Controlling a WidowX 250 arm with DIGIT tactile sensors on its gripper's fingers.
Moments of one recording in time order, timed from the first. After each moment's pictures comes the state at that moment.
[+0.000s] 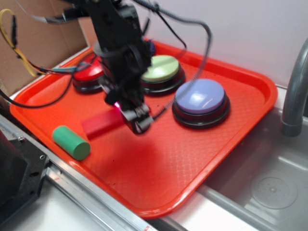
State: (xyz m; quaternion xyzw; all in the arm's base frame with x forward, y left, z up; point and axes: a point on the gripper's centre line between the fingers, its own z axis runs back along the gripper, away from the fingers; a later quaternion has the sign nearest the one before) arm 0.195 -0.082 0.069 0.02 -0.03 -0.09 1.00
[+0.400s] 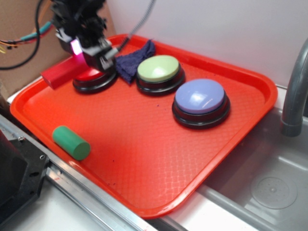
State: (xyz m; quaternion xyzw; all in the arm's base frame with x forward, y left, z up) arm 0.192 -0.017 0.131 0.01 -0.04 0.03 1.00
